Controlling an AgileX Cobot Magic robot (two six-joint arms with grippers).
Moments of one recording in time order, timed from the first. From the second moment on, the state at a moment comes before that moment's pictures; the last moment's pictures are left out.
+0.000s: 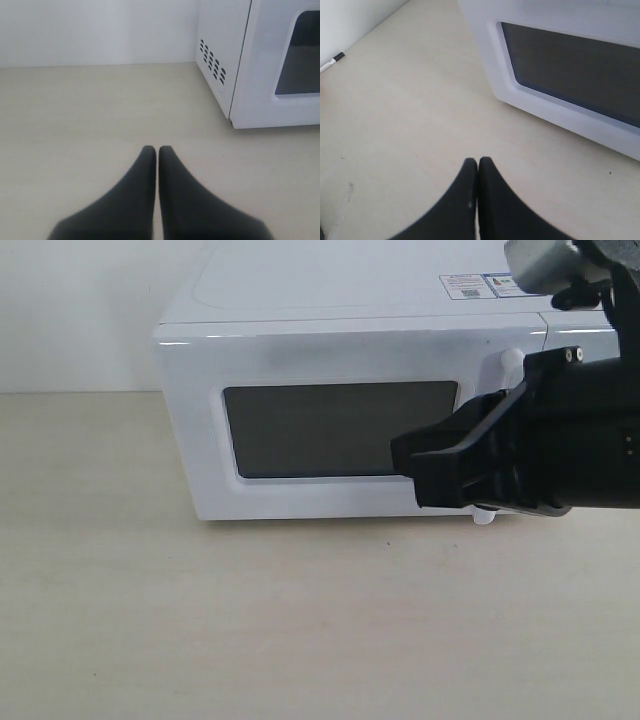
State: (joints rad) left arm 0.04 0.00 0.00 0.04 0.31 -0.03; right arm 0.53 1.01 -0.71 0.75 0.36 -0.49
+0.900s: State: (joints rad) left arm 0.04 0.00 0.00 0.04 0.31 -0.03; right arm 0.37 0.46 -0.42 0.68 0.23 -0.52
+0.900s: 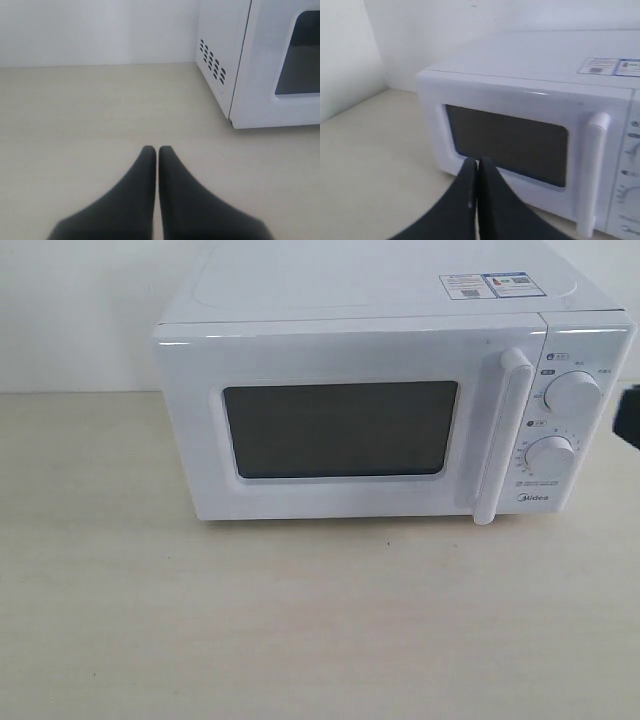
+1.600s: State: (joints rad) left arm 0.04 0.00 0.00 0.04 0.31 -0.03; right arm 0.12 0.01 -0.01 0.68 0.14 -0.52
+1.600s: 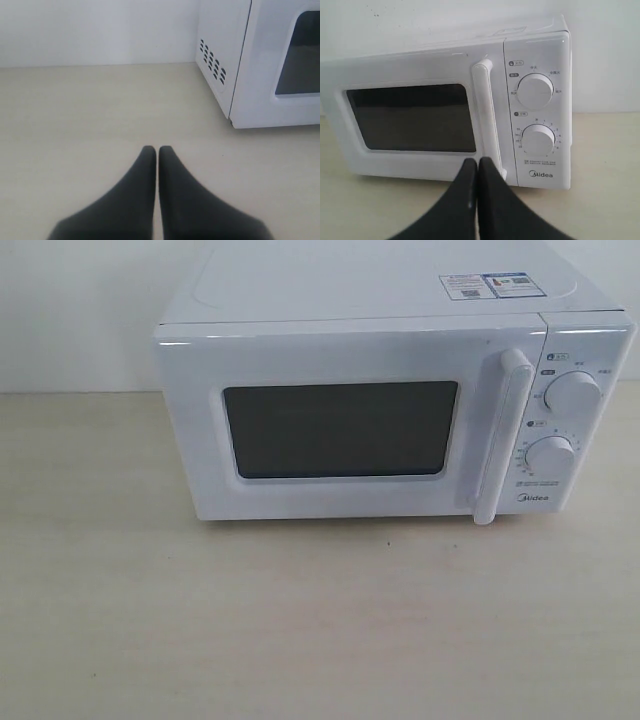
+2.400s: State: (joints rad) left arm 0.04 0.00 0.00 0.04 0.31 -0.03; right arm 0.12 0.01 0.00 0.09 0.23 0.04
